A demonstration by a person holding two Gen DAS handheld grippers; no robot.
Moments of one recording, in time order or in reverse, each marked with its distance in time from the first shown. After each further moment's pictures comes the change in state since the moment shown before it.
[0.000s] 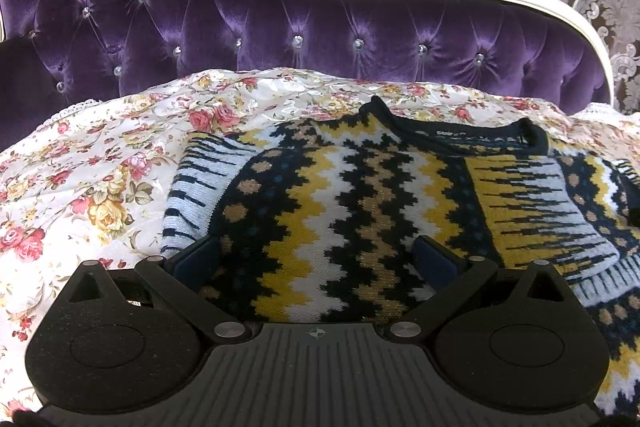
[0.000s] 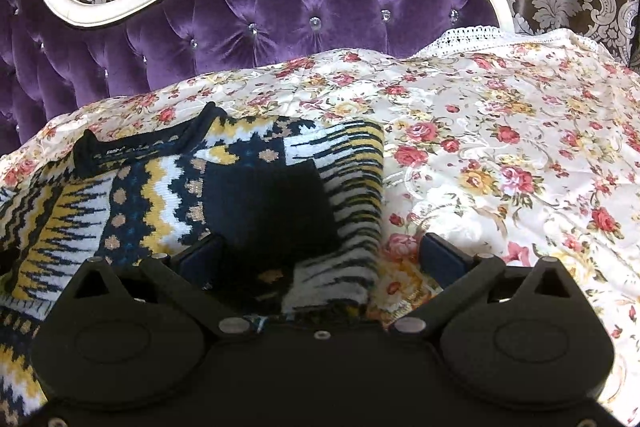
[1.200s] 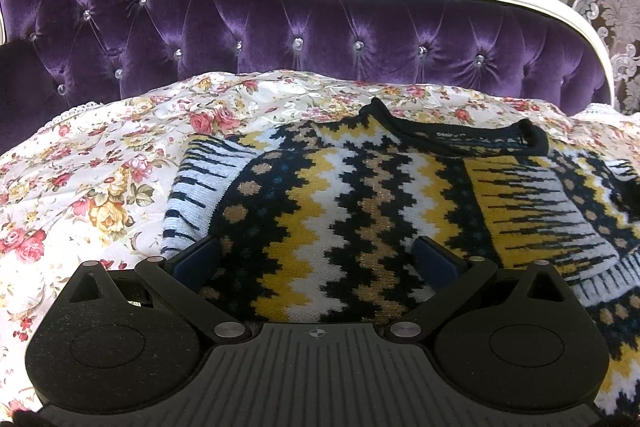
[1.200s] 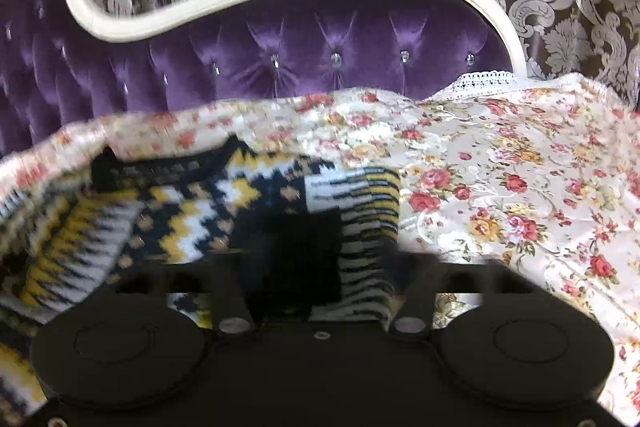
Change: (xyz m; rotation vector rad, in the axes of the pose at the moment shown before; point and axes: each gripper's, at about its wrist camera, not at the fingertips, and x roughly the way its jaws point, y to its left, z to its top) left arm -0.001 0.000 0.000 0.005 -0.006 0.007; right arm -0.021 0.002 0.009 -0.041 -0.125 0.057
